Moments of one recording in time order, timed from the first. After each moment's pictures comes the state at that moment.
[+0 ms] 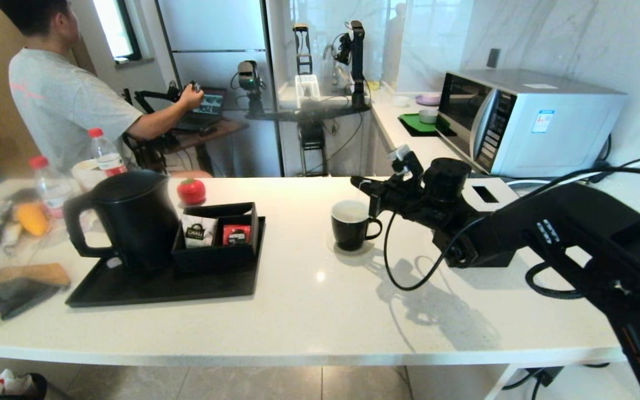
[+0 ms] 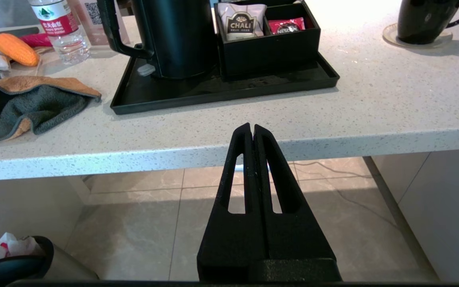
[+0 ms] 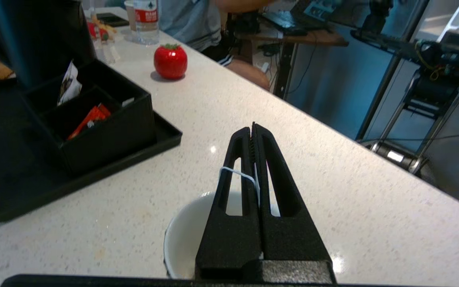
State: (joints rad) left arm 0.00 0.00 0.00 0.01 -0.01 0.07; right arm 0.38 2.41 -1.56 -1.01 0.50 -0.06
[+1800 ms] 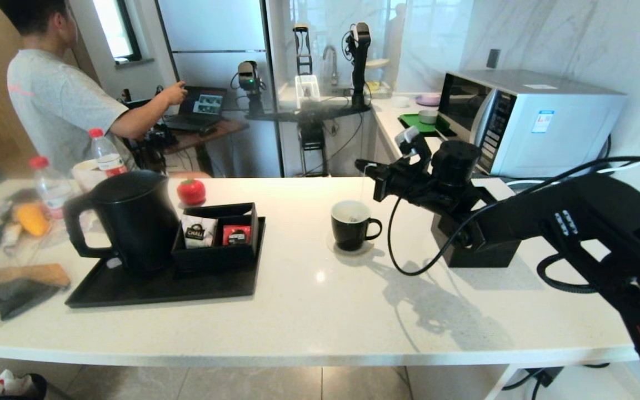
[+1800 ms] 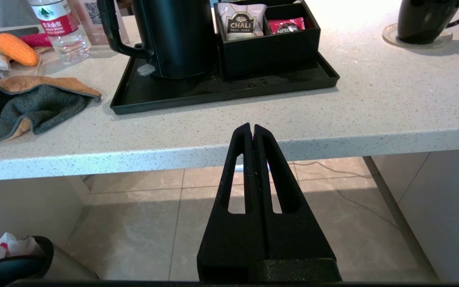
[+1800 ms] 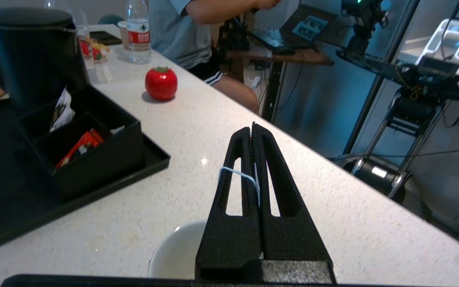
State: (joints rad) left arm 0.00 0.00 0.00 0.01 -0.01 0.07; right arm 0.36 2.38 -1.62 -0.96 0.50 -0.05
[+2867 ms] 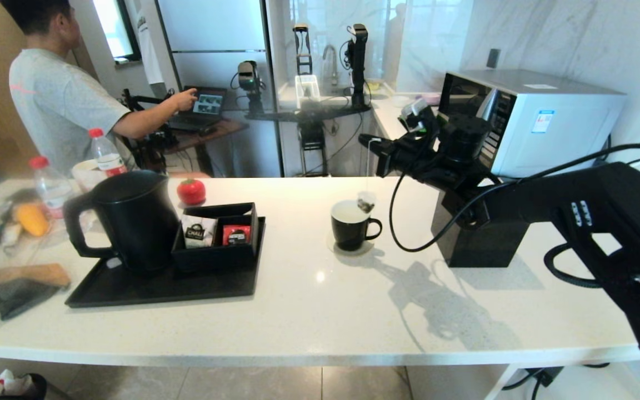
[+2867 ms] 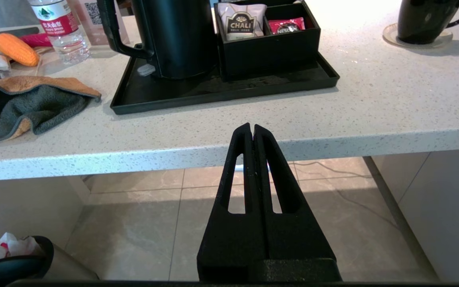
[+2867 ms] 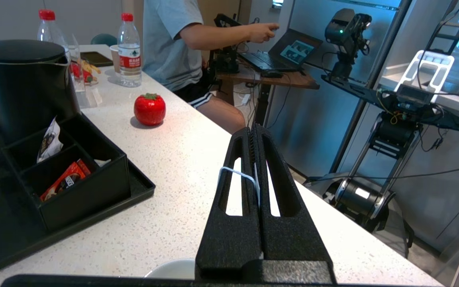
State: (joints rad) left arm 0.00 0.00 0.00 0.01 -0.01 0.07; right arm 0.35 2.37 -1.77 -0.87 0.51 -0.06
